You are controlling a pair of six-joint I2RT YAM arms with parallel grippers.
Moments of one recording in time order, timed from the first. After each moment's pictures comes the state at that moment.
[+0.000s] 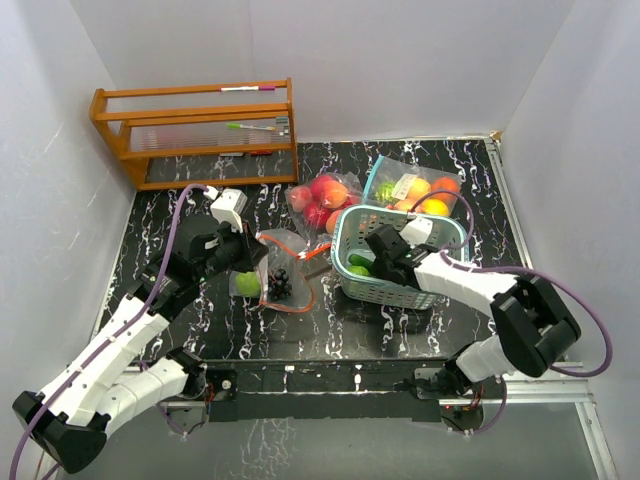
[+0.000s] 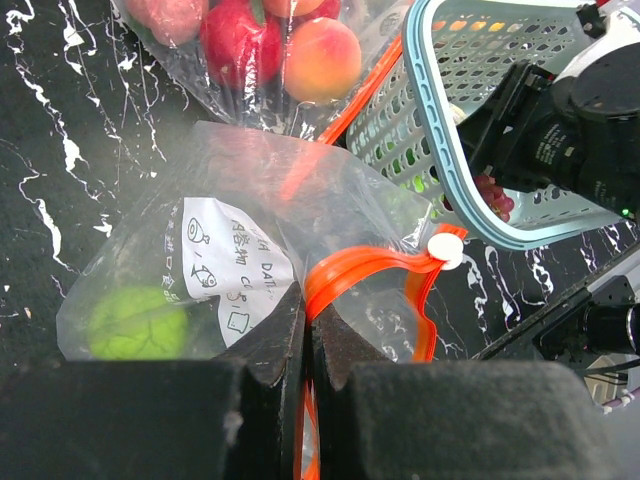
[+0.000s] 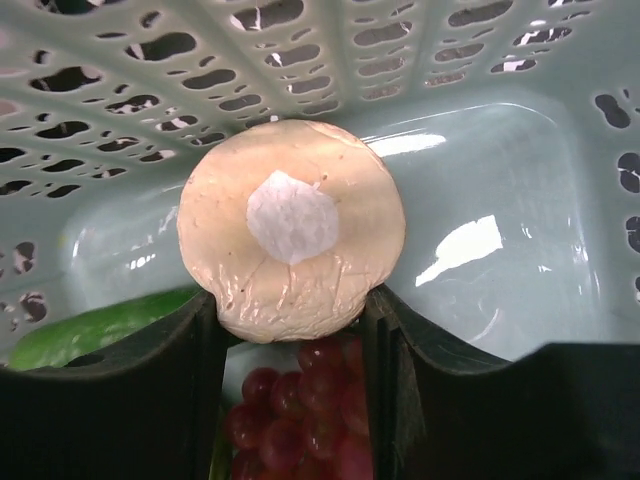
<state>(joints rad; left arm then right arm) -0.58 0.85 0.90 -0.52 0.06 -0.38 0.62 1.44 0.77 -0.41 0.57 0.98</state>
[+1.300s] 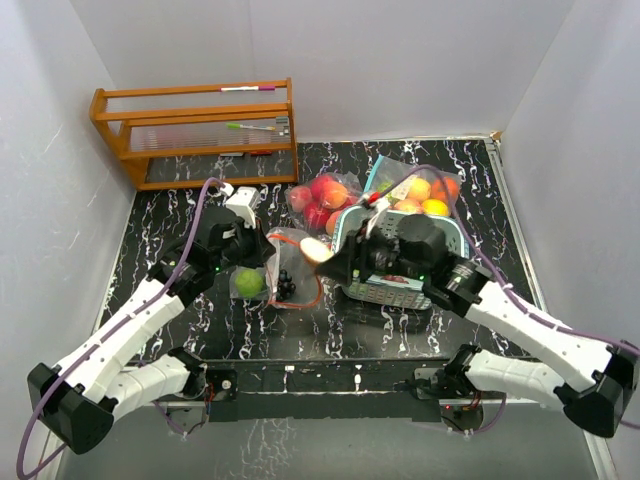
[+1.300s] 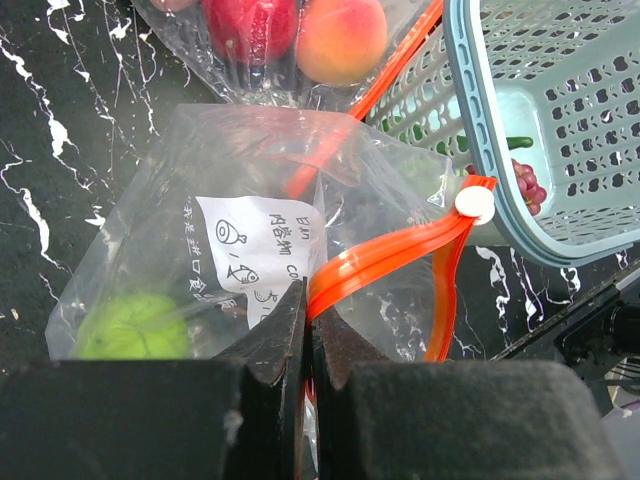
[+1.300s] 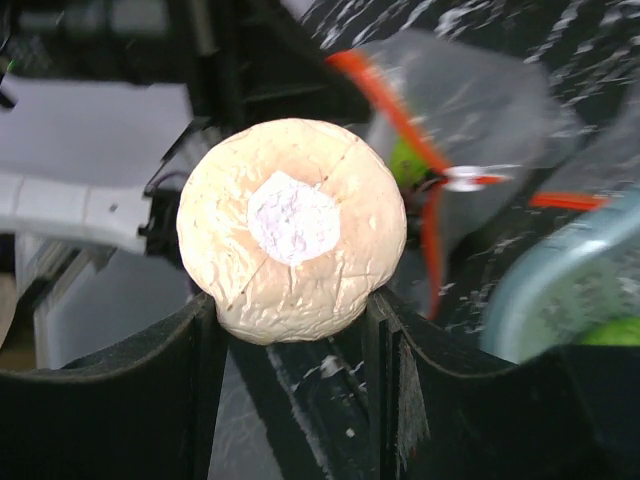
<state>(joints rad) -0.58 0.98 0.90 -0.49 0.06 -0.37 0.76 0.95 0.89 -0.18 -0.31 0.53</state>
